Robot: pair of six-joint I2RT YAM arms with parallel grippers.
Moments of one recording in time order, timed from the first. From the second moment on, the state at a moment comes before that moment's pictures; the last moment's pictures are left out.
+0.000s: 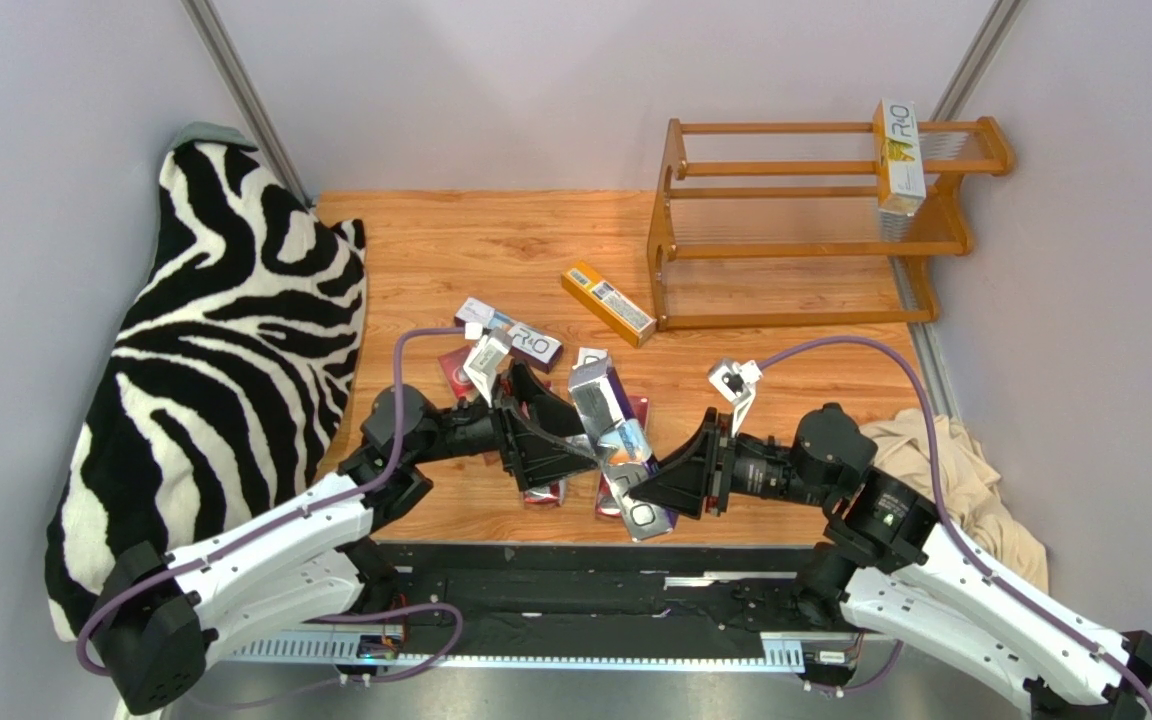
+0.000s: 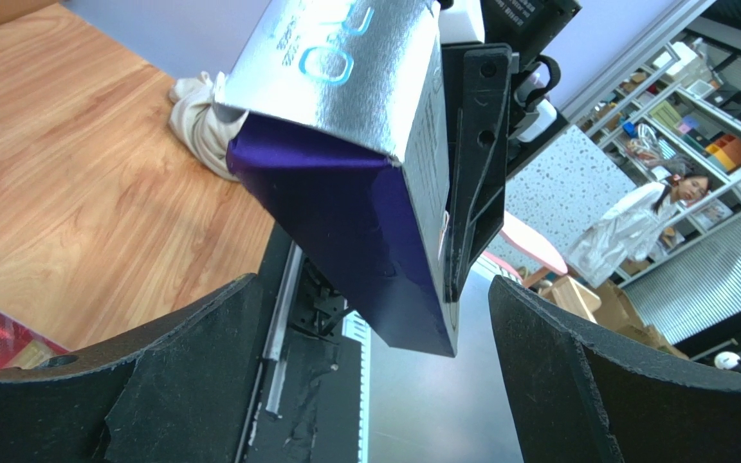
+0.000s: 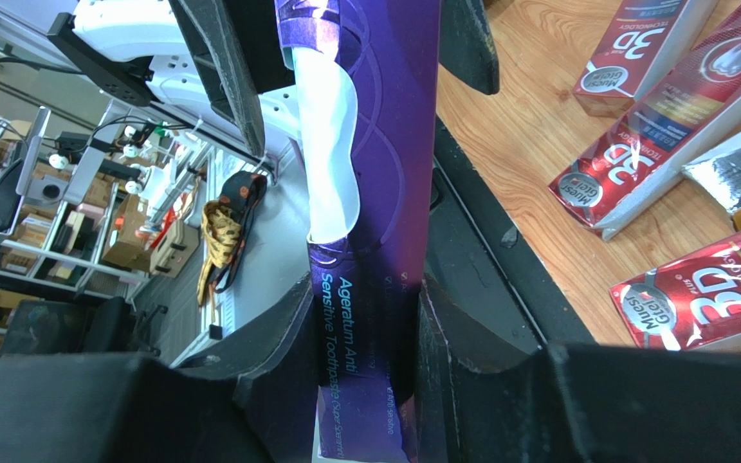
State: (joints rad) left arm -0.79 0.88 0.46 0.64 0.66 -0.80; right arm 0.90 0.53 0.60 -0.18 -0.44 0.73
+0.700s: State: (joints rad) left arm -0.82 0.98 0.46 0.75 0.67 -0.84; right arm 0.93 0.53 0.58 -0.16 -0.43 0.75
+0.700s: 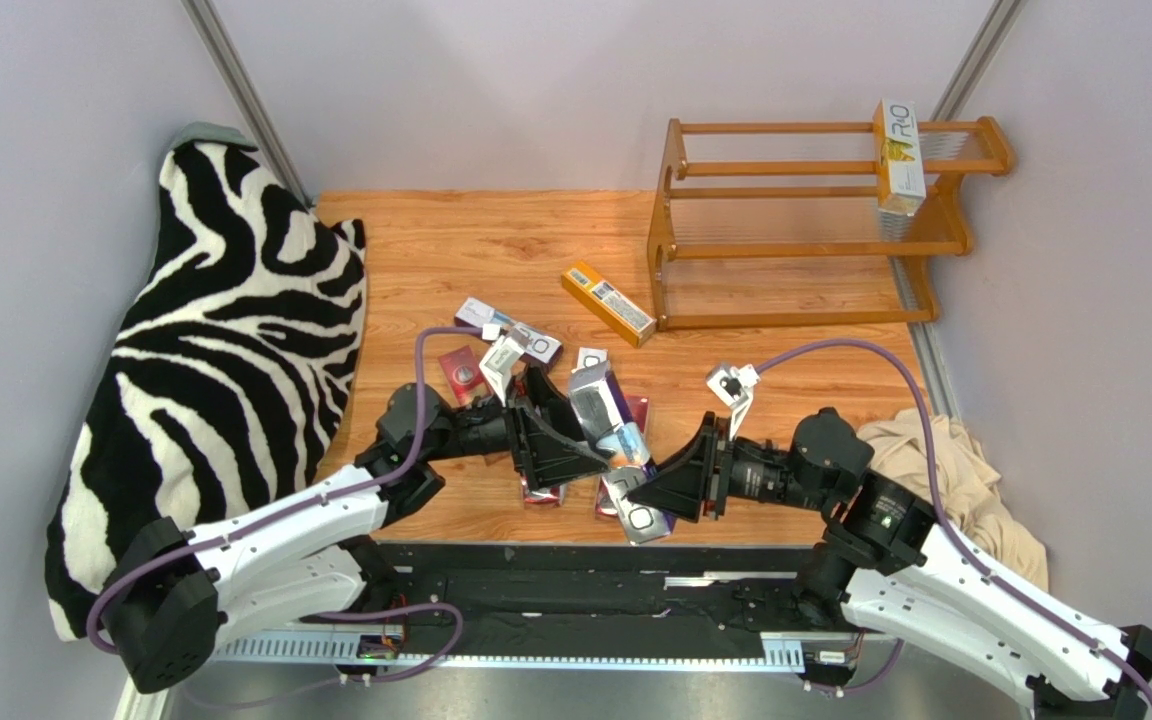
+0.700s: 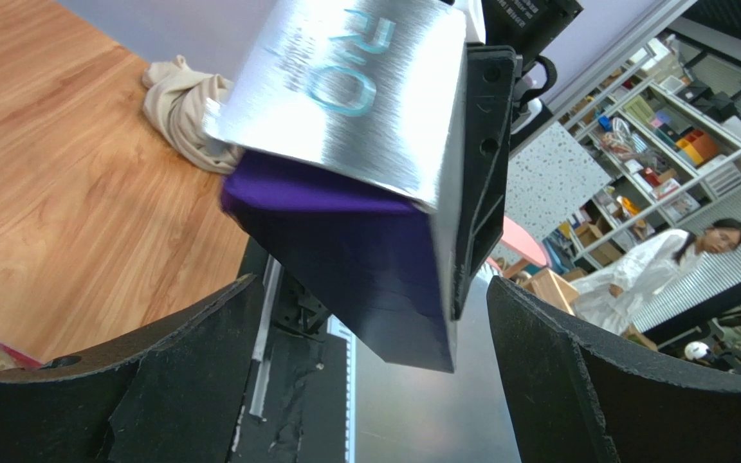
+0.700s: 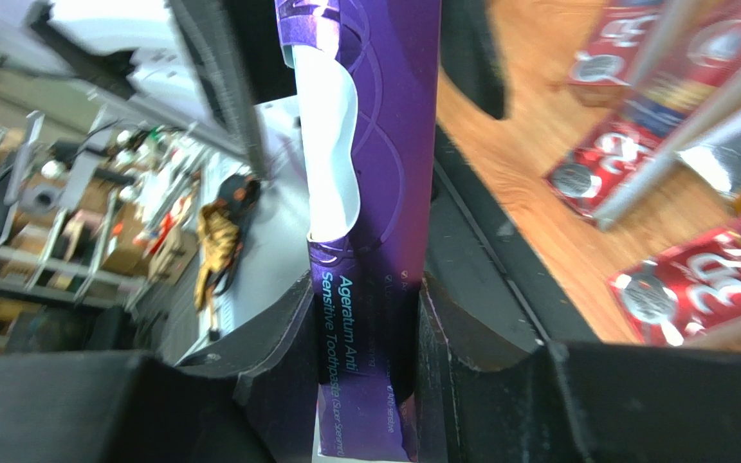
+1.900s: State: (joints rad) left arm -0.82 1.57 1.12 -0.37 -0.14 -0.50; right arm 0.93 1.00 0.57 -0.64 0.39 0.98
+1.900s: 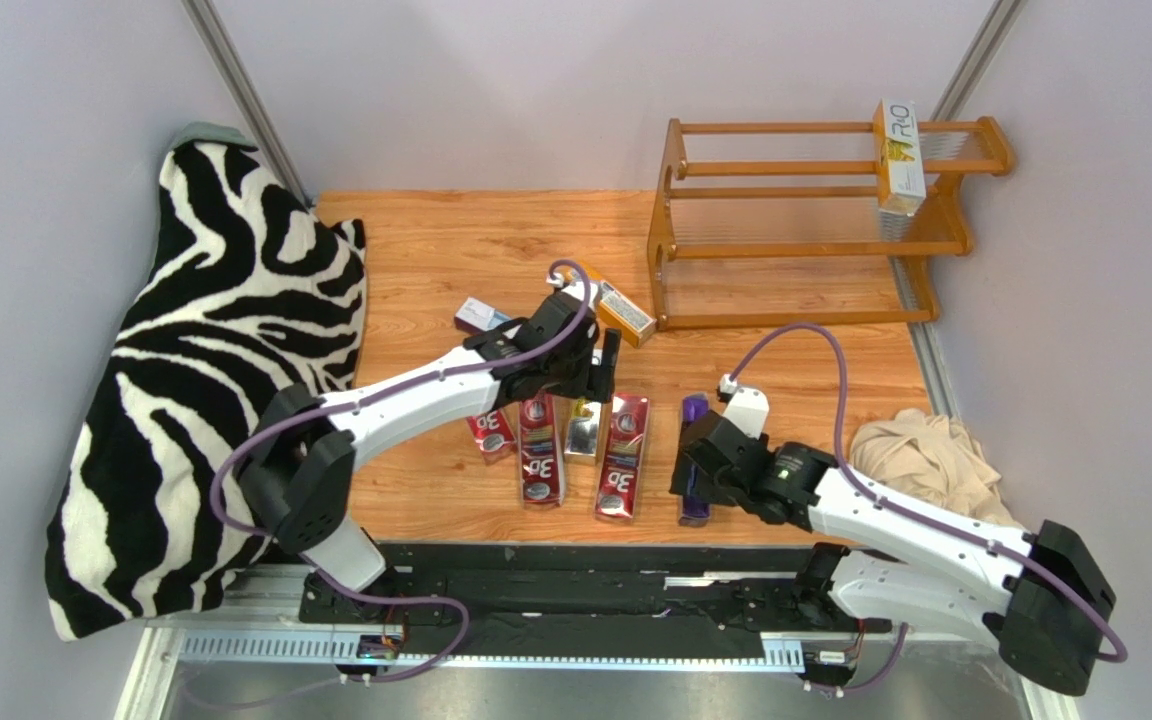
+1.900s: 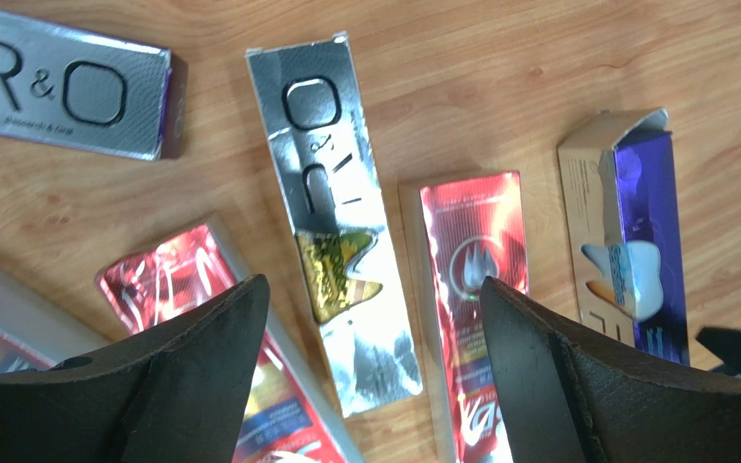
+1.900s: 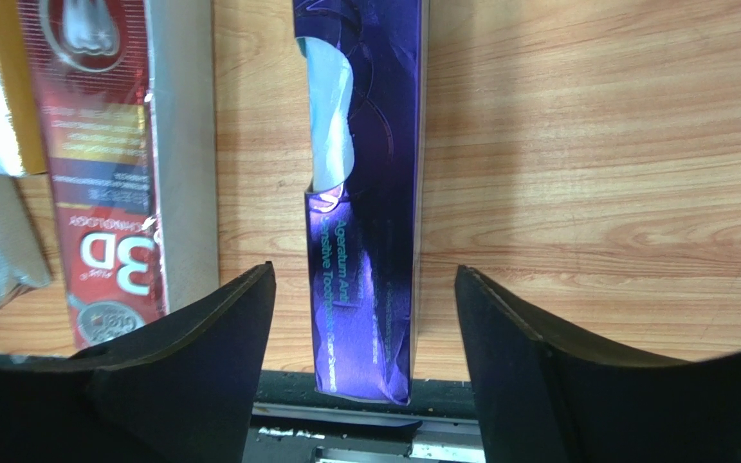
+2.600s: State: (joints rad) left arm -0.82 1.90 1.34 -0.41 -0.19 -0.47; right arm 0.93 0.61 0.51 -0.71 0.37 0.98
